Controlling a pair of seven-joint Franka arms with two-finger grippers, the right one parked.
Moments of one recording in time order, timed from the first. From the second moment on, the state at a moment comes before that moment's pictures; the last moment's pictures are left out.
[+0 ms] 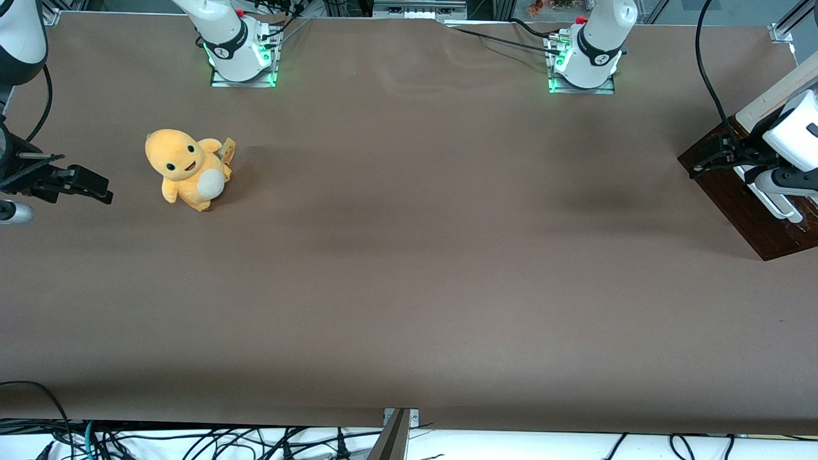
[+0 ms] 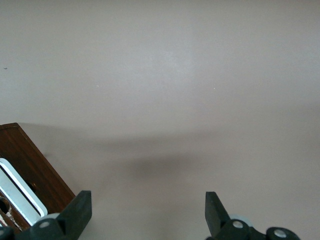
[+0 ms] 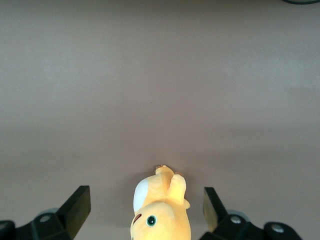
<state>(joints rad) -0.05 0.04 0.06 -1.62 -0.01 1.62 0.07</state>
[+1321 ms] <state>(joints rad) 0.01 0.55 0.08 -1.66 0.60 1.36 -0.12</state>
